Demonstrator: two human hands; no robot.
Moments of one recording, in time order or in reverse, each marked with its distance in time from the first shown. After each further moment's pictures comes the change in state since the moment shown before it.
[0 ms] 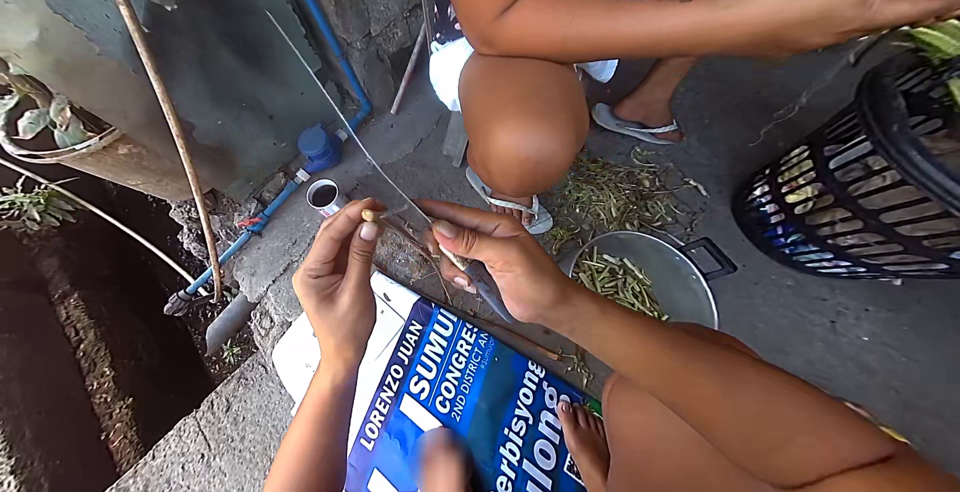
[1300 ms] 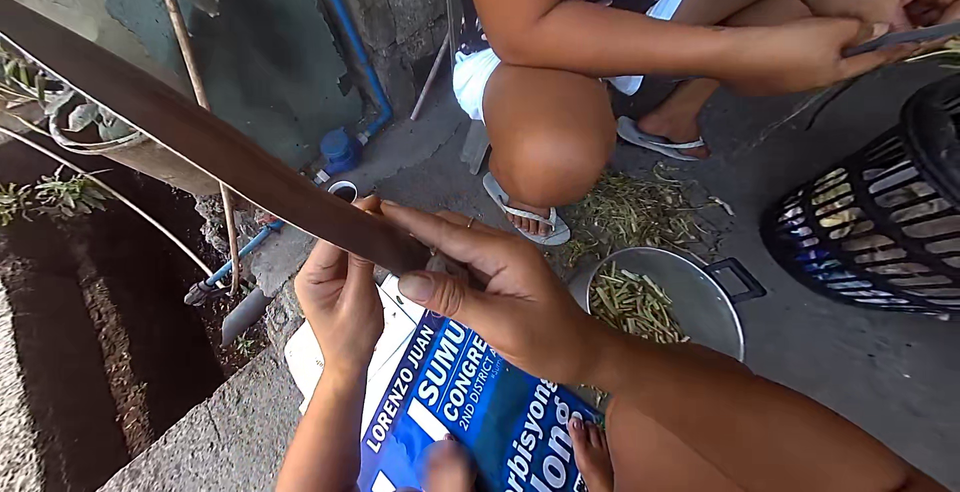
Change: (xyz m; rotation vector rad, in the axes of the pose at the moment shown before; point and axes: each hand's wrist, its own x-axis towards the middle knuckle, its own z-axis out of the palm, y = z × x) left_hand 0.005 0.024 -0.004 -0.117 0.055 0.028; right_hand -0.009 -0.023 0.052 -0.387 -0.089 -0.374
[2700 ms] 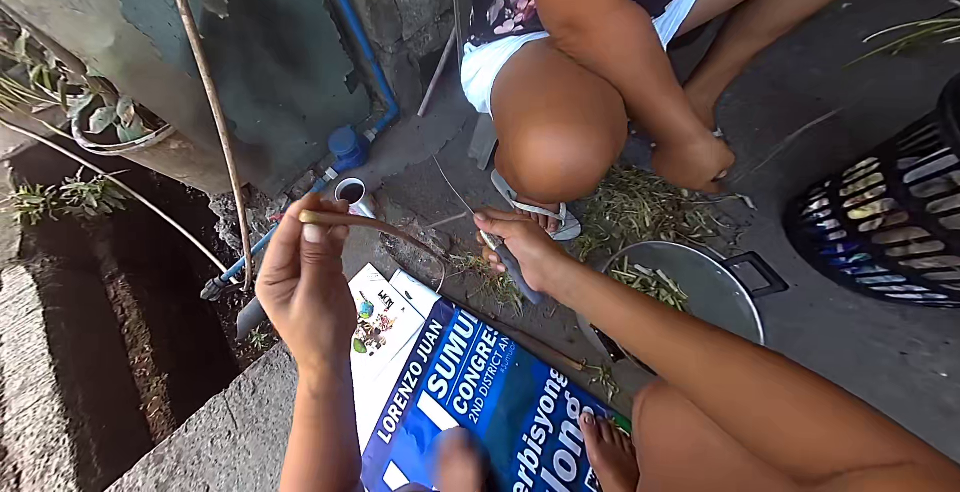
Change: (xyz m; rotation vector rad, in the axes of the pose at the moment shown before) left_hand 0.009 0.009 -0.028 -0.024 0.136 -0.030; right_hand 0.008 0.106 -0.062 0.211 0.400 0.902
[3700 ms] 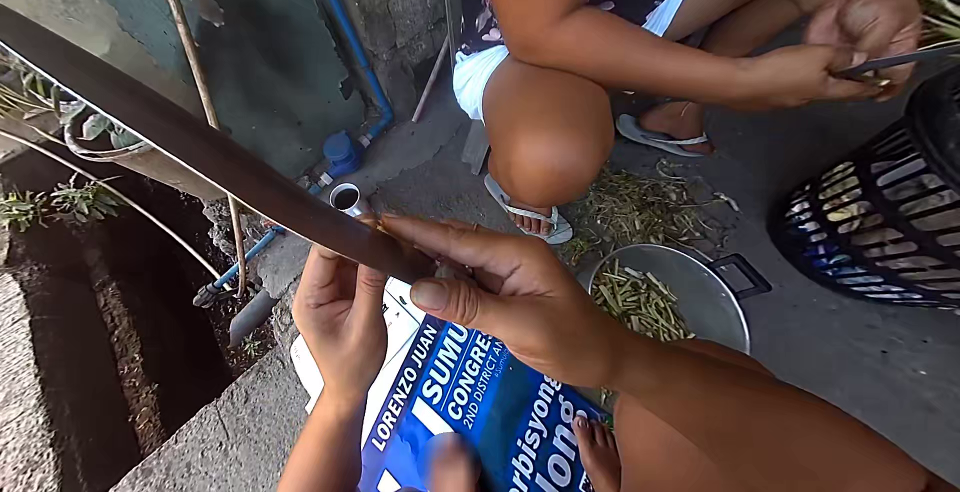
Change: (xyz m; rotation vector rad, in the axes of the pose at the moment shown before) left_hand -0.021 0.010 0.033 0.062 -0.171 0.101; right_hand -0.117 -0.043 0.046 -0.085 -0.513 -0.802
